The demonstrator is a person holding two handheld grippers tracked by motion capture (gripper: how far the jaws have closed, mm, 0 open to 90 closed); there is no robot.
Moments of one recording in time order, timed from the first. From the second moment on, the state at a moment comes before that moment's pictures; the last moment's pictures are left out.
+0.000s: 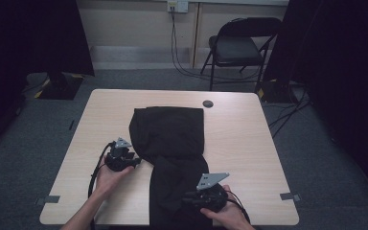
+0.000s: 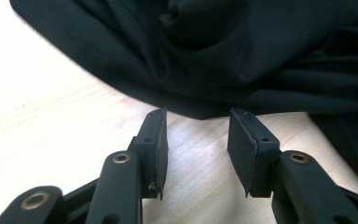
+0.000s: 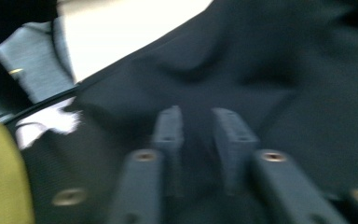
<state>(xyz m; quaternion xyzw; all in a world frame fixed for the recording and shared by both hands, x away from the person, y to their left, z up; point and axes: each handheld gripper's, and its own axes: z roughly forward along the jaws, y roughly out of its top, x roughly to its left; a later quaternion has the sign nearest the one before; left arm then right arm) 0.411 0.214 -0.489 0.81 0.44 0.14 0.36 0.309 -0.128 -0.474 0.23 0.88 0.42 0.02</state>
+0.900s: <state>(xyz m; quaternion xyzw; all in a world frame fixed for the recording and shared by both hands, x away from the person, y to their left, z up) 0.481 0.180 -0.454 0.78 0.42 0.17 0.42 0.495 -0.114 -0.463 0.38 0.80 0.44 0.14</state>
